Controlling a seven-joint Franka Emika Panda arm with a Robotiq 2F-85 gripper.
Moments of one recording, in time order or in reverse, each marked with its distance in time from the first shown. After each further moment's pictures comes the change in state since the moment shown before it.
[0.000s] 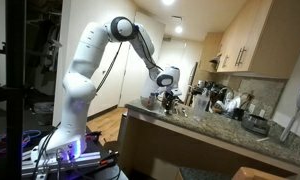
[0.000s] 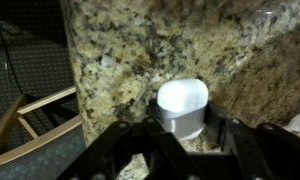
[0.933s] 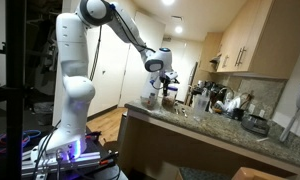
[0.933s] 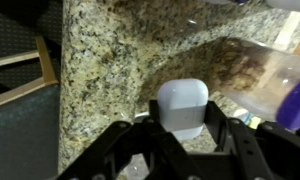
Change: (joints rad) arm -0.042 -0.407 0.078 -0.249 0.223 0.093 -0.372
